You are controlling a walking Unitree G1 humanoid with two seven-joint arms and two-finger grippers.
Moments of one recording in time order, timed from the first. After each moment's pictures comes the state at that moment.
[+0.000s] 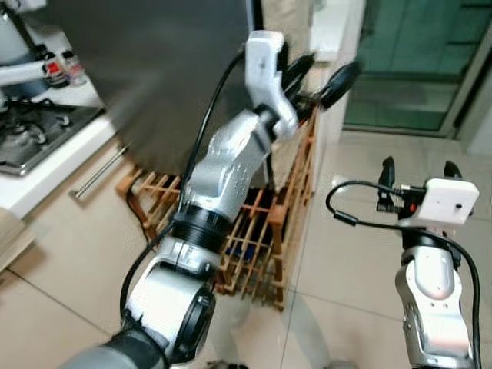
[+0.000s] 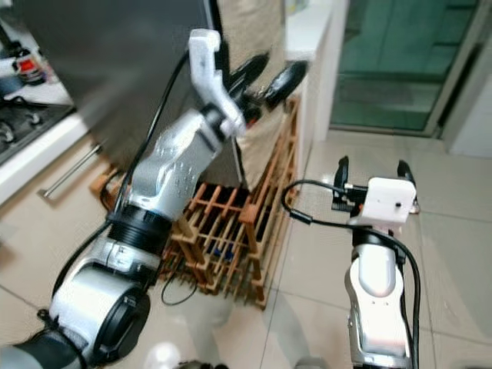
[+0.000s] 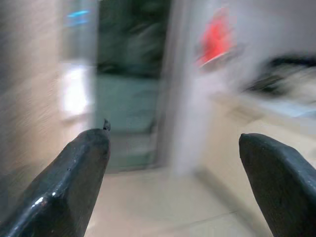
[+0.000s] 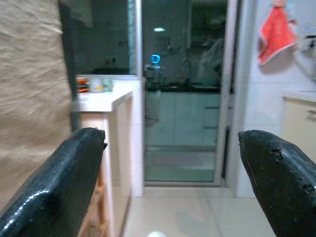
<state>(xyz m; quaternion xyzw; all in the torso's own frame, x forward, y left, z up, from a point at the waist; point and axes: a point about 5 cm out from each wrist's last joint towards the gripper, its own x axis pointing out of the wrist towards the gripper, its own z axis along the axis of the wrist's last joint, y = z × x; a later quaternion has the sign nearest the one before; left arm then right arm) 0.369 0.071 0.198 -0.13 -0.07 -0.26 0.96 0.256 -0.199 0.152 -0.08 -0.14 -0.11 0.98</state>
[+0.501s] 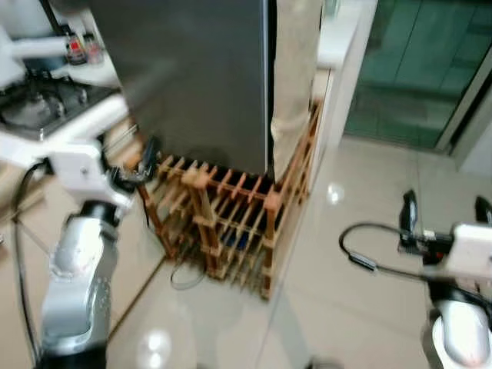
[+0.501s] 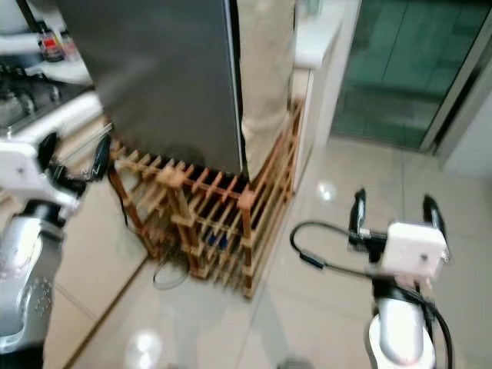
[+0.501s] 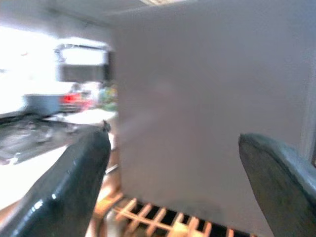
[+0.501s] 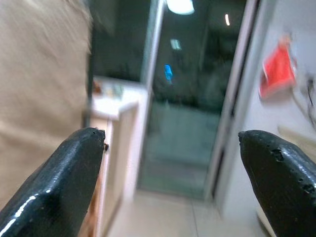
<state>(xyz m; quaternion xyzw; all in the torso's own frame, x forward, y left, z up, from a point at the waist) 0.277 0.201 0.187 -0.02 -0.12 0.02 0.99 0.191 -0.208 0.161 -0.12 -0.15 -0.15 0.97</state>
